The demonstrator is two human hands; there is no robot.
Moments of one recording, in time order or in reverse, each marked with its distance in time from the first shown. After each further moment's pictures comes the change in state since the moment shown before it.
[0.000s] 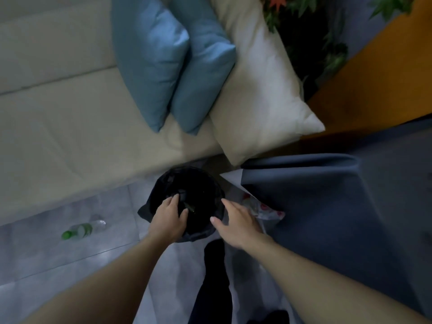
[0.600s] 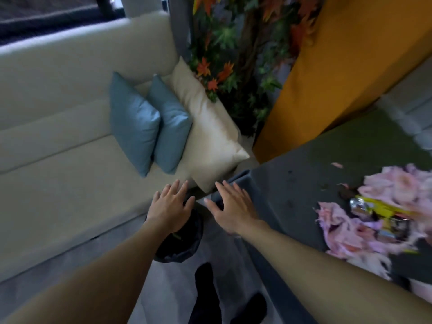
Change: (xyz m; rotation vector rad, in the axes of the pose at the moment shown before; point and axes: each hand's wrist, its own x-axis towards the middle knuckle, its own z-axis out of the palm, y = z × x) left_hand -0.124 0.151 -0.112 0.359 0.175 0.352; right_hand -0.162 -0.024 -0.154 -0.100 0.337 -0.162
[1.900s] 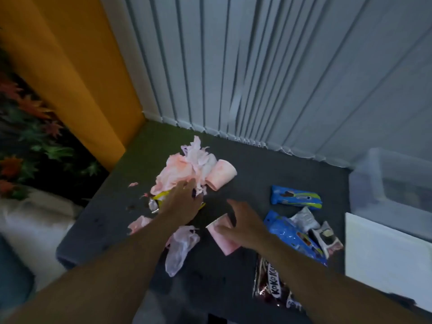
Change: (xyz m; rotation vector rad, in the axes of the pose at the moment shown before) left_hand -0.068 0.507 0.053 0.100 -0.145 0.773; right_hand -0.337 0.329 -0.105 0.475 0.448 0.658
